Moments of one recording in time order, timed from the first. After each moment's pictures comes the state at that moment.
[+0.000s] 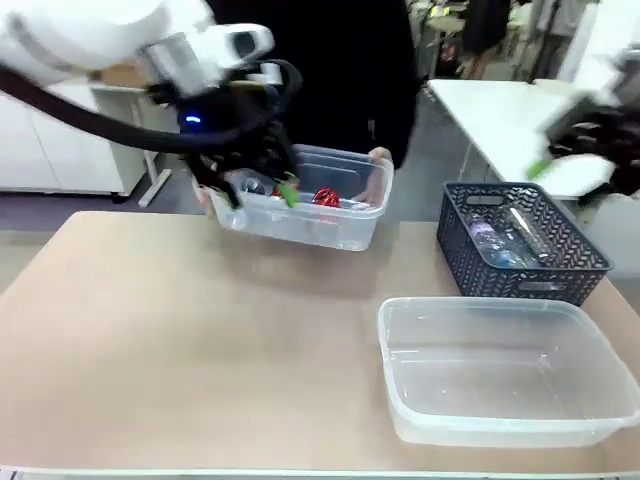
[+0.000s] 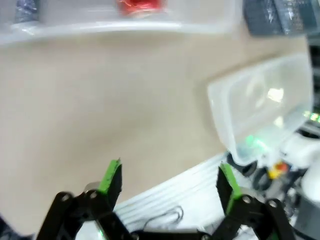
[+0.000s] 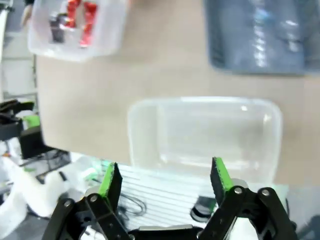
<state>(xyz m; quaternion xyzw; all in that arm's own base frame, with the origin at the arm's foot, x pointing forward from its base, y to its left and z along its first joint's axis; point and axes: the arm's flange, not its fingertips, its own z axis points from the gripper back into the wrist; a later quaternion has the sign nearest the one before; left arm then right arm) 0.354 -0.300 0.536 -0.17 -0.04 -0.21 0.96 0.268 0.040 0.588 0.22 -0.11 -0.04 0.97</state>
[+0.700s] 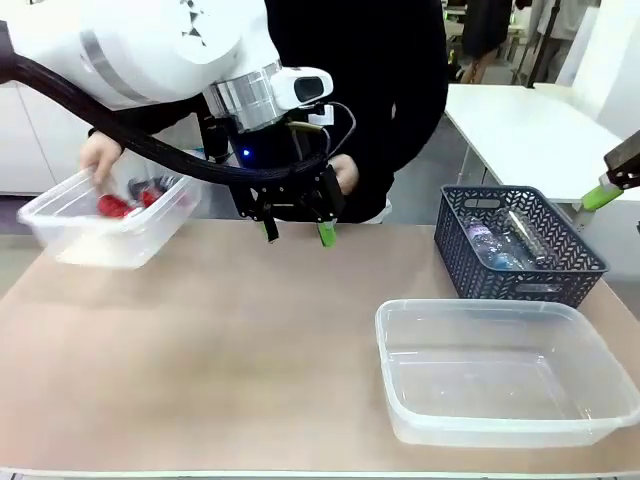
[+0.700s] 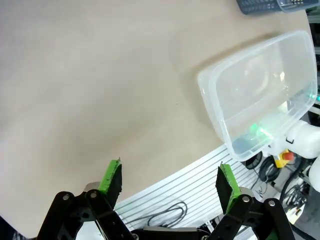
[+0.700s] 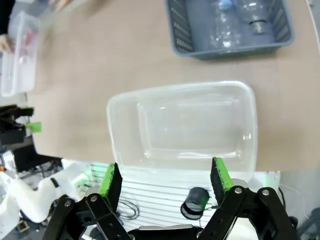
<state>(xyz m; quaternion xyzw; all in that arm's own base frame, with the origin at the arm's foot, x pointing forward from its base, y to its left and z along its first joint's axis) 0.350 -0.332 0.525 -0.16 -0.03 -0.25 0.96 0.242 0.020 0.586 0.20 -0.13 -0.07 0.97</state>
